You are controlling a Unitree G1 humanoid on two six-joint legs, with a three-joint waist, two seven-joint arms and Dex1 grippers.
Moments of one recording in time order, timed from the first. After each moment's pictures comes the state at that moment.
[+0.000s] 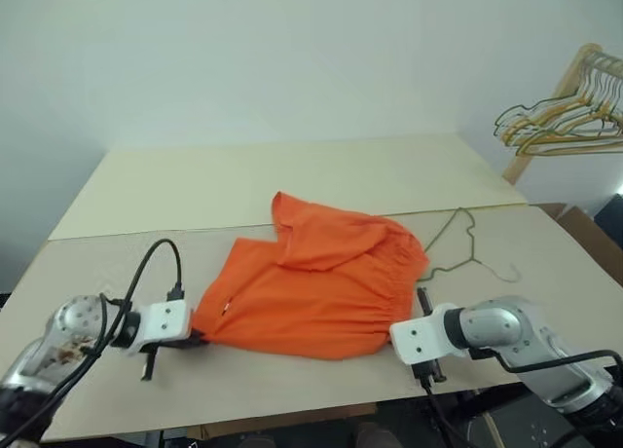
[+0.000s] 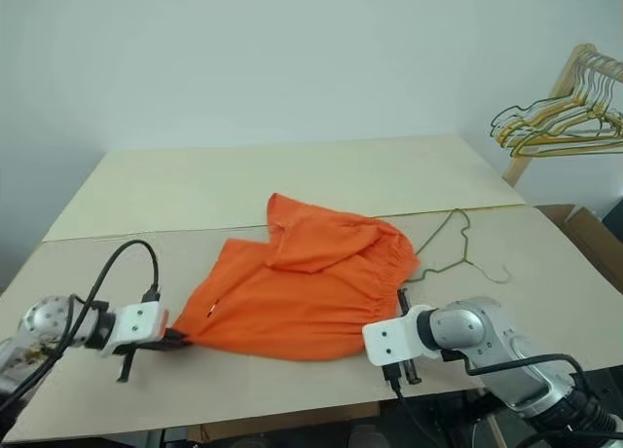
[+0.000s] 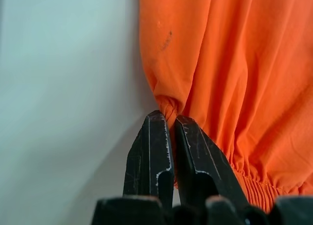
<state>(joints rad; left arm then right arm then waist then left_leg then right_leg) 0.06 1.04 -0.04 -0.02 -0.13 -0.09 -1.31 -0.14 -0.98 0.37 -0.45 -0.19 0.12 1.13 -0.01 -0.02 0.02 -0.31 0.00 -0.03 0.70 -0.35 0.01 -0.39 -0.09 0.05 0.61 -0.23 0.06</state>
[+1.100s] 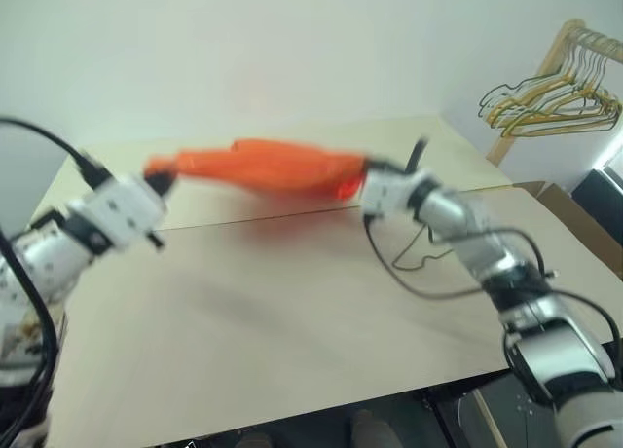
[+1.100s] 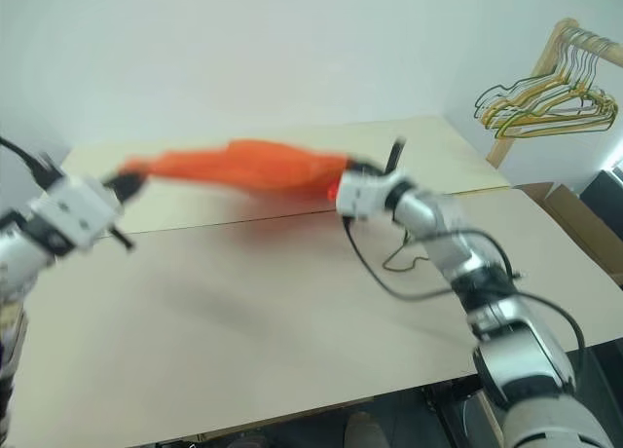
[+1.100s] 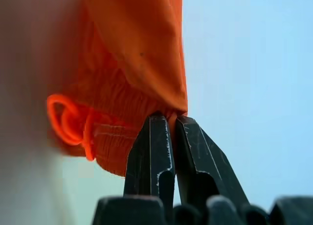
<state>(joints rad) 0.06 0.92 0.33 -0.47 -0.06 0.03 -0.75 -0.70 -0.64 0.44 0.32 -0.47 -0.34 0.41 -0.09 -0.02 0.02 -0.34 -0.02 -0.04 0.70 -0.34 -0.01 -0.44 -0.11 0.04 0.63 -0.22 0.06</state>
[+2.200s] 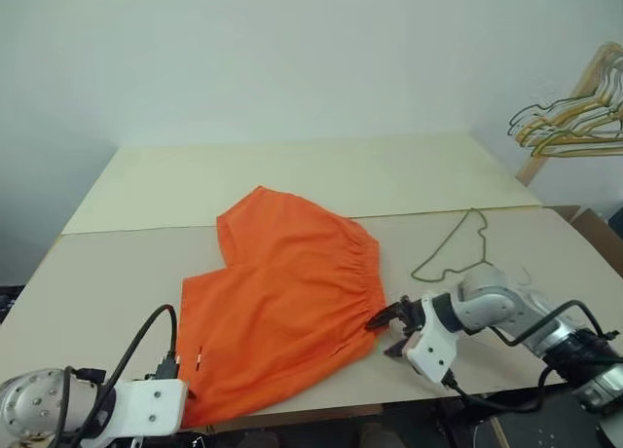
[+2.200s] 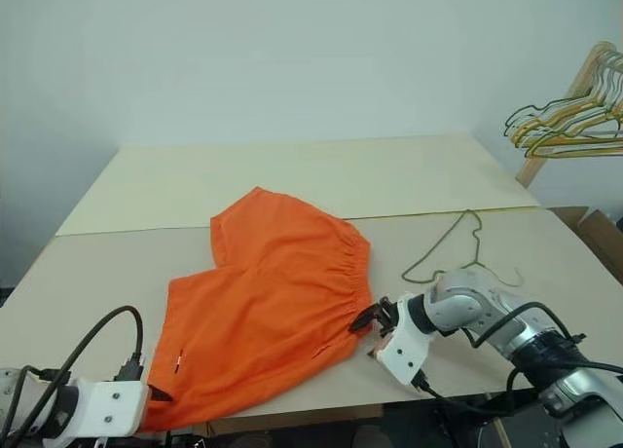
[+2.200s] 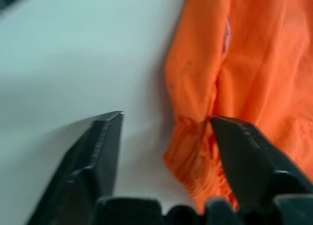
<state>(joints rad) 0.69 1.05 0.38 -0.70 -0.05 0.20 -1.29 -0.41 -0.99 0.54 0.04 -0.11 -0.76 1.11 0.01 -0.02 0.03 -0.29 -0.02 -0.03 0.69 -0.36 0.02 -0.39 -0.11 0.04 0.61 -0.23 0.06</state>
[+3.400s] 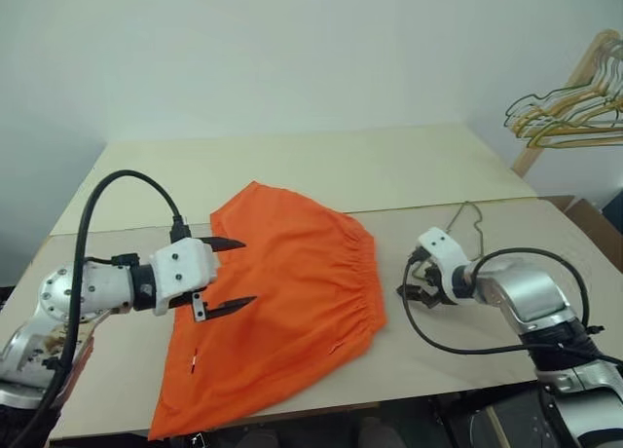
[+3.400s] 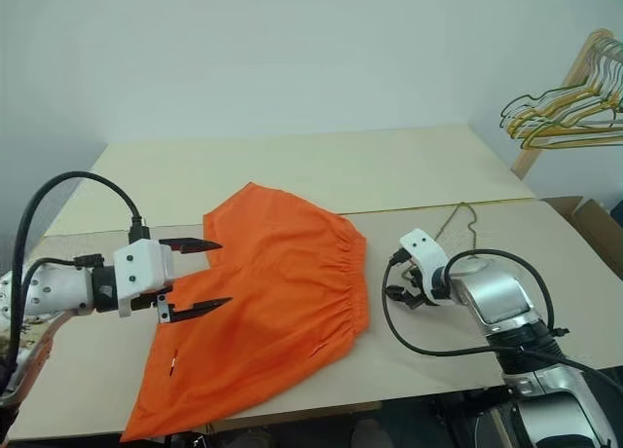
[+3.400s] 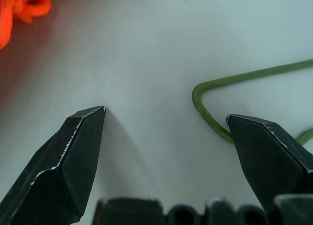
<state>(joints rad) -0.07 0.91 0.13 -0.52 -0.30 0.30 -1.02 -0.47 -0.72 0.20 -0.07 0.26 1.19 0.61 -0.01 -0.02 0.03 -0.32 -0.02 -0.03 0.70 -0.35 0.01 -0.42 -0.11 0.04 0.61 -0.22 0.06</state>
